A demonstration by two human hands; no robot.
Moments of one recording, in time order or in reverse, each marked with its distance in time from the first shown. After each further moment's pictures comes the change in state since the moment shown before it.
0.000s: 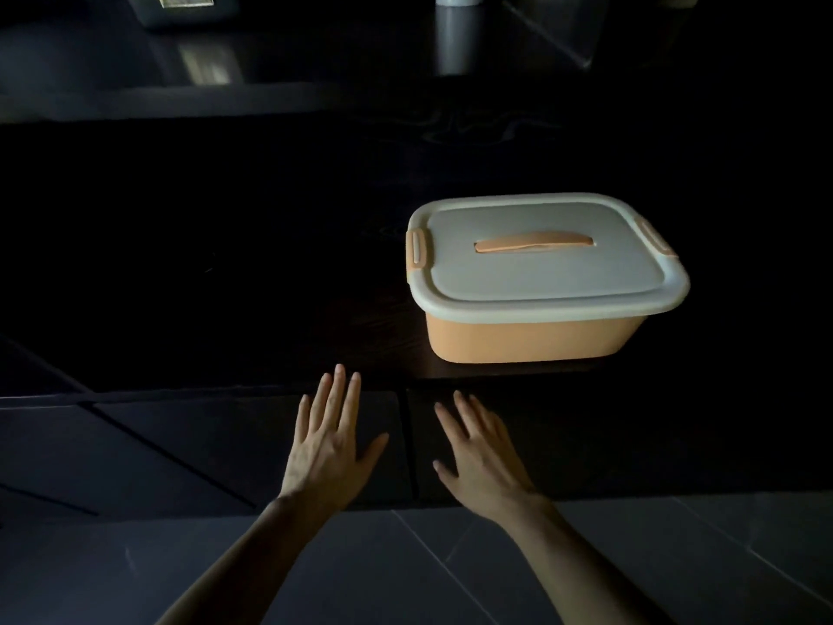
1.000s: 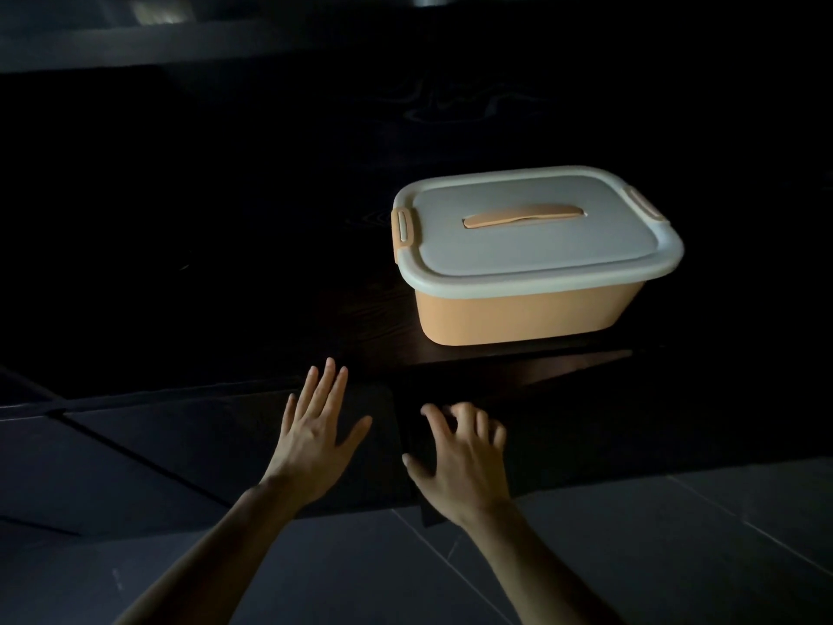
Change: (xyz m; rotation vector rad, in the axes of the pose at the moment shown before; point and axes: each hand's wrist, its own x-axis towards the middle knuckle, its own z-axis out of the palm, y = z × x) left_hand 0.011 -0.026 0.015 -0.216 -0.091 0.034; right_hand -0.006 -0.030 0.032 0.041 0.227 0.222
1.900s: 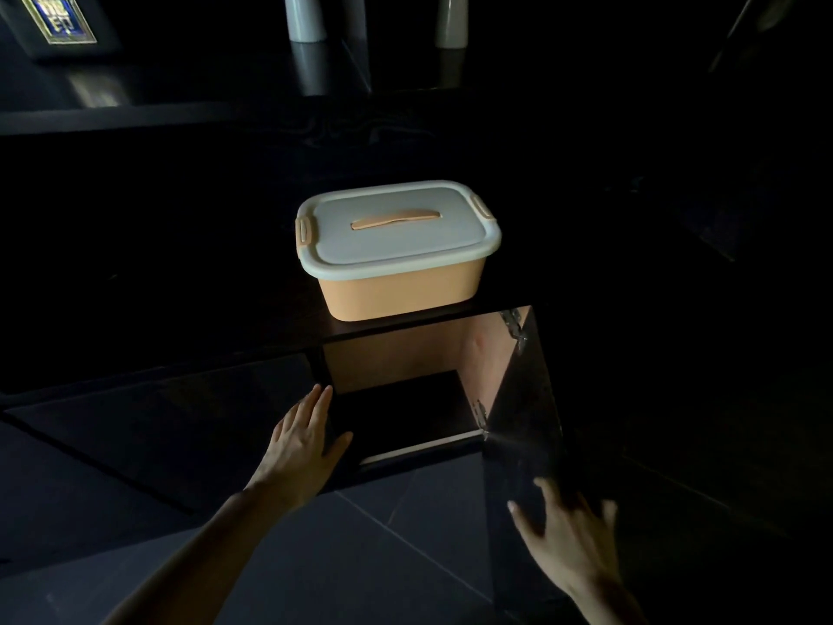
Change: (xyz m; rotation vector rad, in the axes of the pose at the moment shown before) left_hand -0.089 0.111 -0.005 -0.005 -0.138 0.077; right_hand -0.219 0.154 -0.097 -0.226 -0.274 0.530
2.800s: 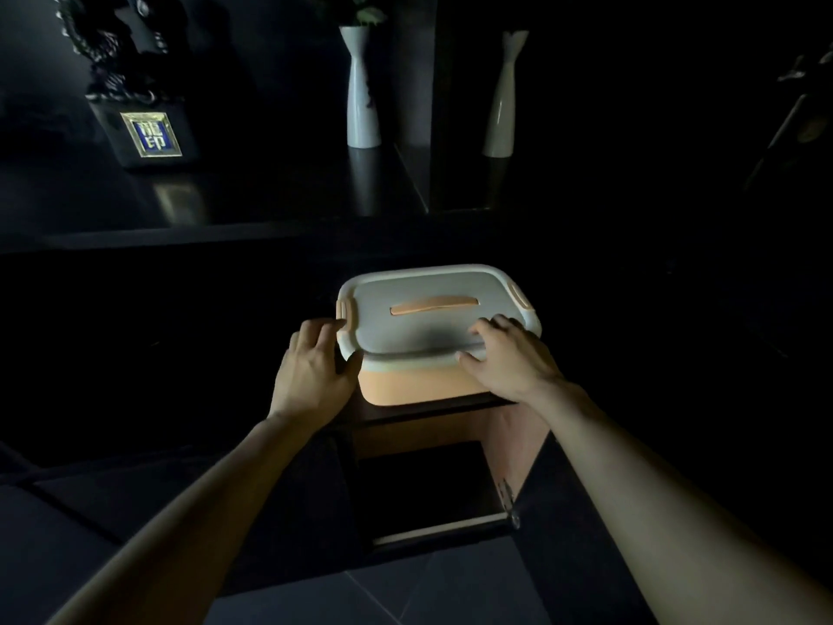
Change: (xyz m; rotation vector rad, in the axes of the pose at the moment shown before) left_hand 0.118 0.037 -0.143 -0.037 0.511 0.045; right_hand 0.149 -0.156 -0.249 0.177 0.413 -0.502
